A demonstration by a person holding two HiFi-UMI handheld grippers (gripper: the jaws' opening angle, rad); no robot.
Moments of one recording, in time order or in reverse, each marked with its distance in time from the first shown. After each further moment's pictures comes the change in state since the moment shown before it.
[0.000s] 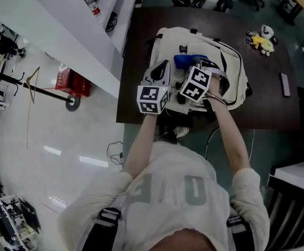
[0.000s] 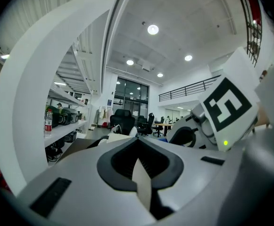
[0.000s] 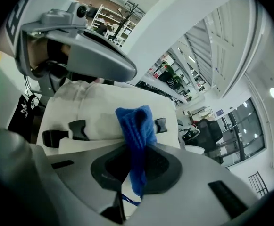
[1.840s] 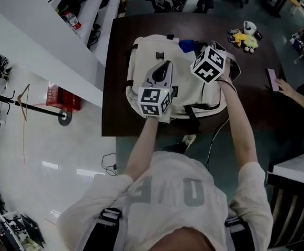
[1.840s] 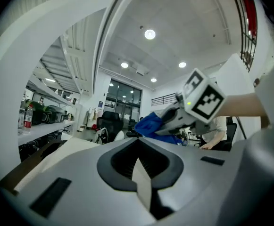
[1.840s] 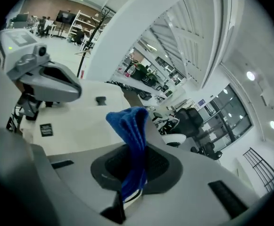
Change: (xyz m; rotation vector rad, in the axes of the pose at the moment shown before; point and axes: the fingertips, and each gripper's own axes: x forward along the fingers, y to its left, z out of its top) left arm 0.068 -0.078 0.010 -0.030 -0.051 -0.107; right arm -0.033 -0.131 -0.092 0.193 -0.021 -0.156
